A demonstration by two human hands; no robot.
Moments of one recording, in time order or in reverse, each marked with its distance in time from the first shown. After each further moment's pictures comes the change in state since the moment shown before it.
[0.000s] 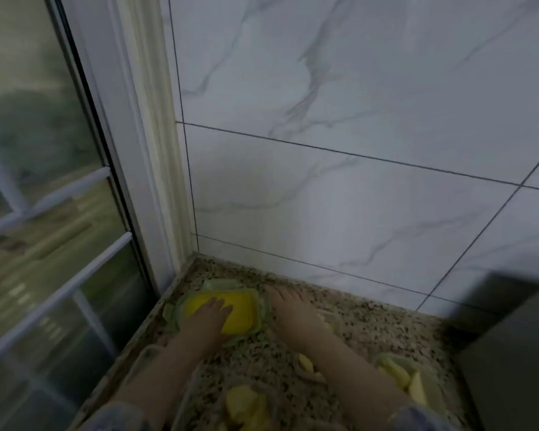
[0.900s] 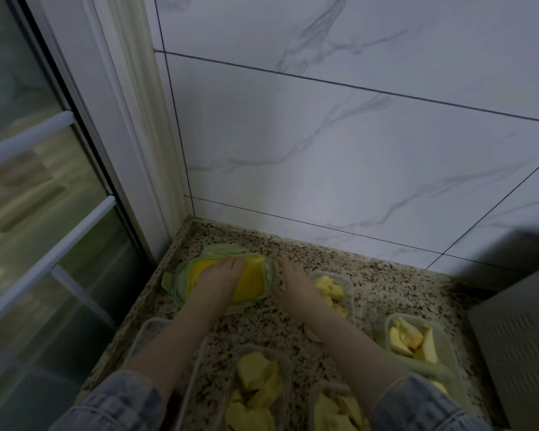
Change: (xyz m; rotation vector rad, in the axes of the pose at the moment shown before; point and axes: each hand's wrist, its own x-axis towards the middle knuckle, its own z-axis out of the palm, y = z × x) left_hand 0.021 0.004 0.003 -0.023 0.448 0.110; right_hand 0.020 -0.001 0.045 0.394 0.016 0.276
